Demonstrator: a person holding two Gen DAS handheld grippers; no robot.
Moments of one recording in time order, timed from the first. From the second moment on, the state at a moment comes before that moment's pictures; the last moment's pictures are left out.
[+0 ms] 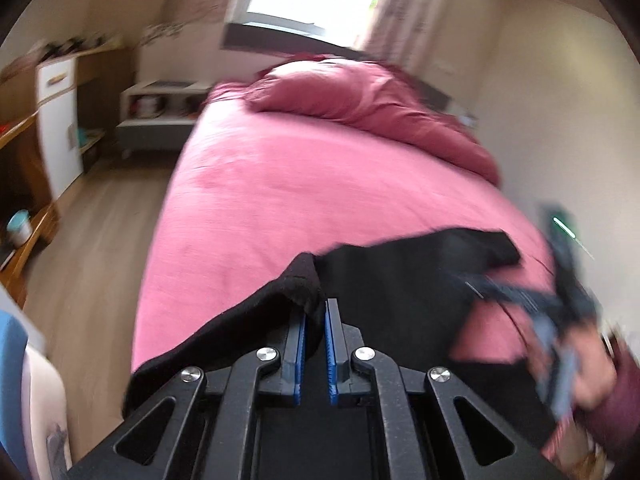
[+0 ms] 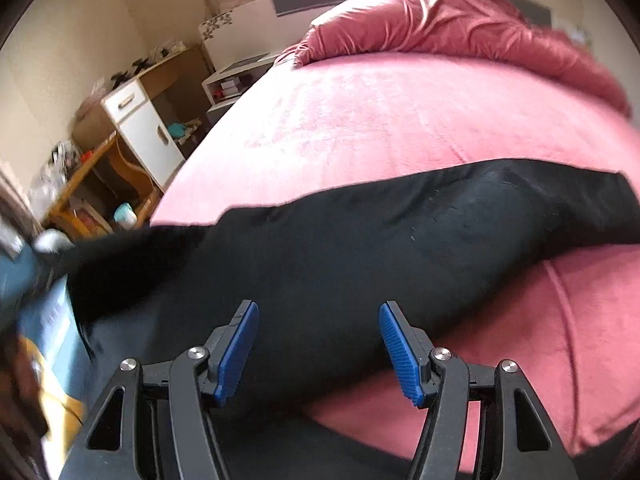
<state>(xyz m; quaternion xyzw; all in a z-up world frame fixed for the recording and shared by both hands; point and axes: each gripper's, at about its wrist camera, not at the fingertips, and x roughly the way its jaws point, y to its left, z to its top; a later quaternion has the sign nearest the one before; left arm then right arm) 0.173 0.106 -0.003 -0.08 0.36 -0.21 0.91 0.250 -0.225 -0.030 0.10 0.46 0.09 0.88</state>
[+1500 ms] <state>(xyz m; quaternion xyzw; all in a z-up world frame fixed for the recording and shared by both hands) 0.052 0.211 0.026 -0.15 0.36 -0.11 0.91 0.089 -0.278 0.023 0.19 0.42 0.15 0.87</state>
